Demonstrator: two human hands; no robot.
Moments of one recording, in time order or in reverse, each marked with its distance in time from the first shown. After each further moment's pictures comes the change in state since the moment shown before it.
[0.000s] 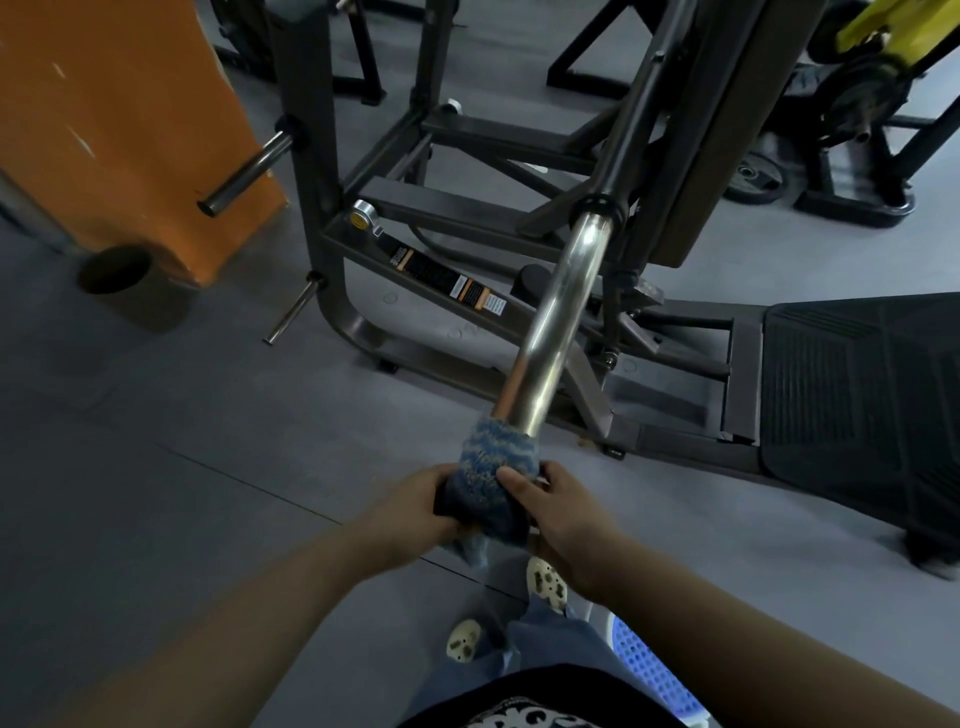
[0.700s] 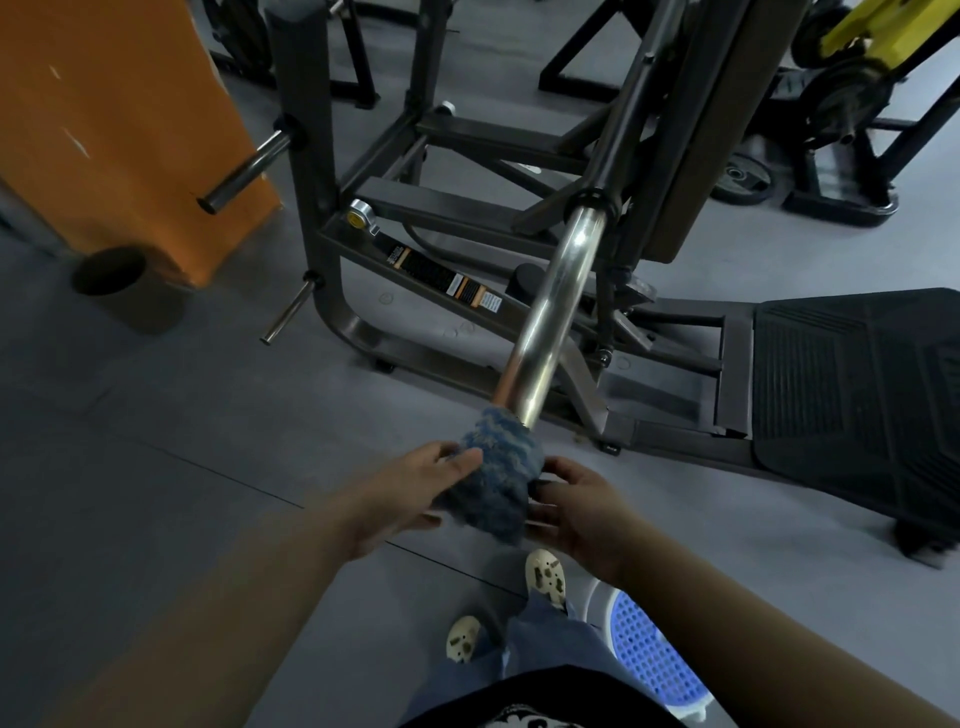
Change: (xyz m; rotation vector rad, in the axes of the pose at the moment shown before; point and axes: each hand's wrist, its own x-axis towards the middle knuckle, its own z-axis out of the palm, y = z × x) left_hand -0.022 0.028 -0.006 -0.178 -0.031 -0.206; right_hand -0.009 0.005 -0.022 0.085 -0.095 0.120
